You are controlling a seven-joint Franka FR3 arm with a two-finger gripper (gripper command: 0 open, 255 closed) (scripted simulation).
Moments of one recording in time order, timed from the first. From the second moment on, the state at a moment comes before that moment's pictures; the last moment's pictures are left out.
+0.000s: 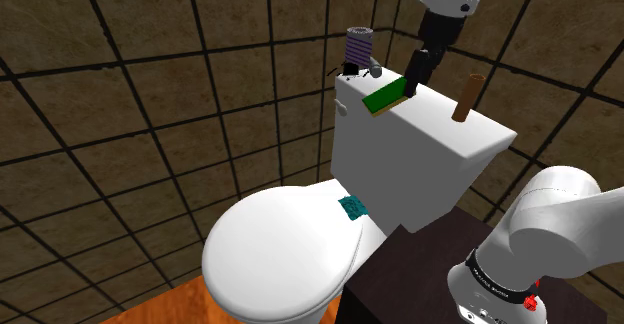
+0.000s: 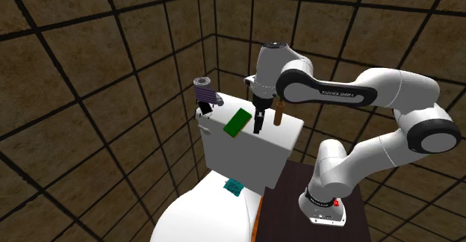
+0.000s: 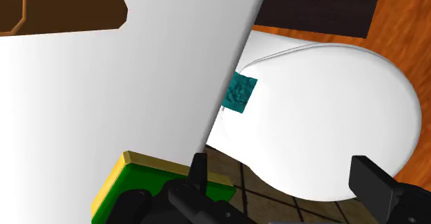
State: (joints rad) arm 0.02 -0.77 -0.06 -2.30 -0.03 1.62 -0.15
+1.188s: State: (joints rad) arm -0.15 -0.10 0.08 -1.79 -0.06 1.71 0.61
